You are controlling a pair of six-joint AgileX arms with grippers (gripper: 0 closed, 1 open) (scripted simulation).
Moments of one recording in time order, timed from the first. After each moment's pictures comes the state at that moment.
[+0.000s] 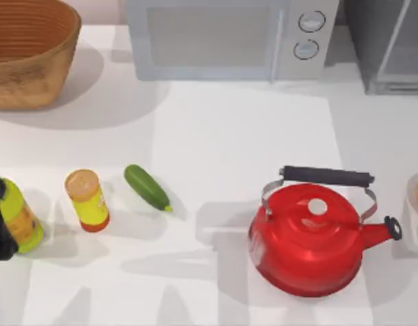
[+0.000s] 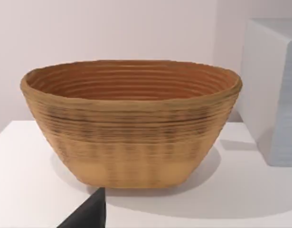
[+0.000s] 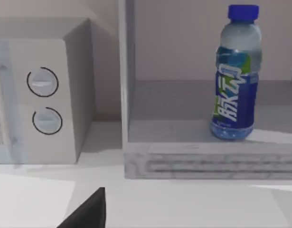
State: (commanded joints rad) left arm 0.00 0.00 0.00 0.00 0.00 0.00; right arm 0.00 0.00 0.00 0.00 0.00 0.00
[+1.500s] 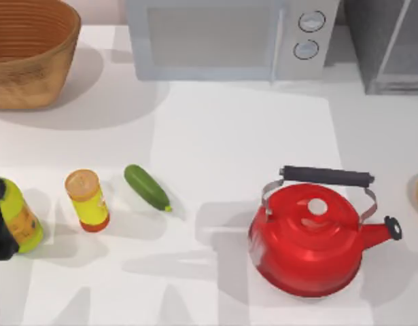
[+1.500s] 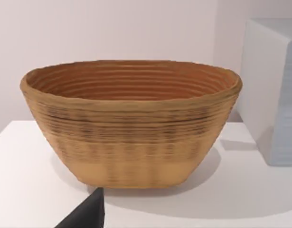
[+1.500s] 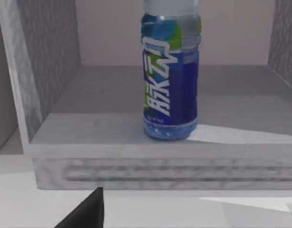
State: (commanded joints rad) left arm 0.00 0.00 0.00 0.00 0.00 0.00; right arm -0.49 1.67 0.16 1.50 -0.48 0.02
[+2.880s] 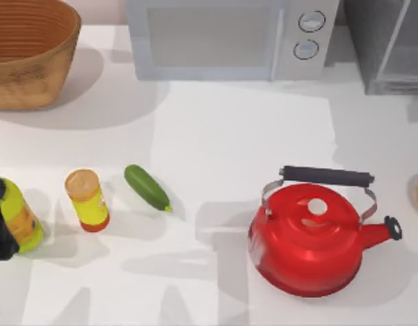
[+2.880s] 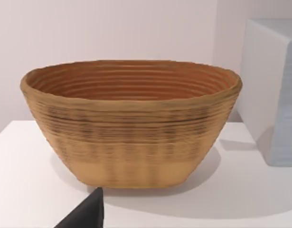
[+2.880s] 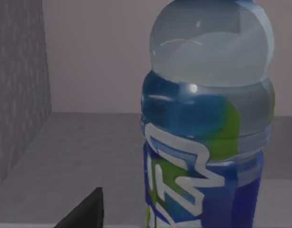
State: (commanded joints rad) left arm 0.00 0.00 0.00 0.00 0.00 0.00; right arm -0.24 2.11 0.83 1.29 -0.21 0.00
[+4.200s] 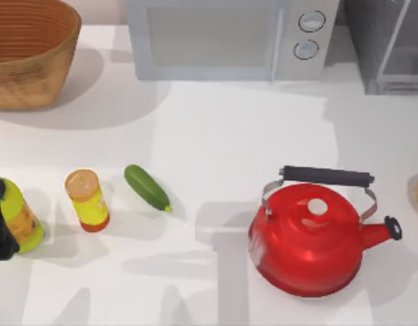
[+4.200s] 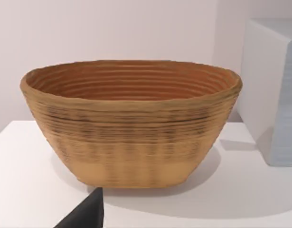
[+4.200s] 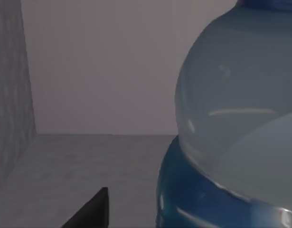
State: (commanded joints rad) left arm 0.00 0.00 0.00 0.00 0.00 0.00; right arm -0.20 2.27 1.15 1.12 -0.16 0.00
